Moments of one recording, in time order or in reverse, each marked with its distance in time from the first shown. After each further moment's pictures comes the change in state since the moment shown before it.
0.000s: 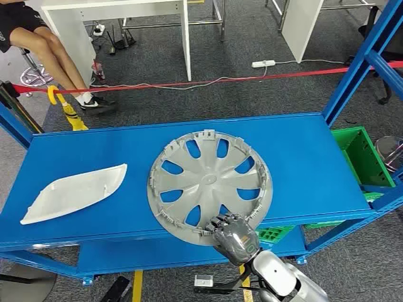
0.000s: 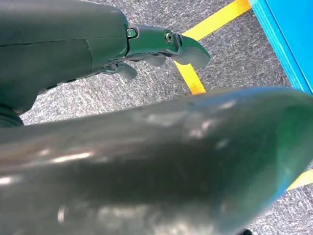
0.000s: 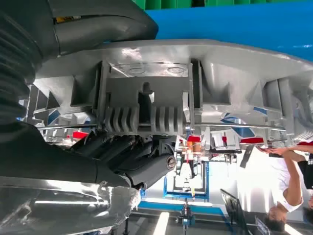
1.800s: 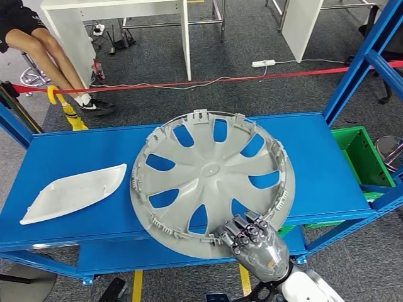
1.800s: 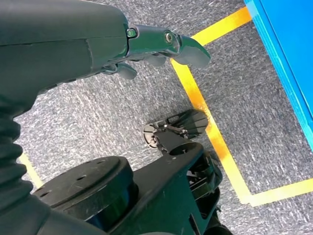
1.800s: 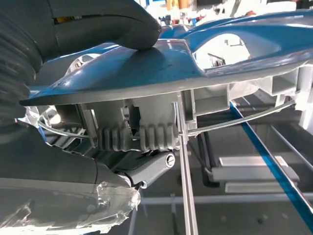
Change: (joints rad) left arm 0.012 0.000 0.050 0.000 -0.010 0.051 -0.034; right arm 0.205 -0.021 -0.247 -0.449 0.304 -0.290 -0.135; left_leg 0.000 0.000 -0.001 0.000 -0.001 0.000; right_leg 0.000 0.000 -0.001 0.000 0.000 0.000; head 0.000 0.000
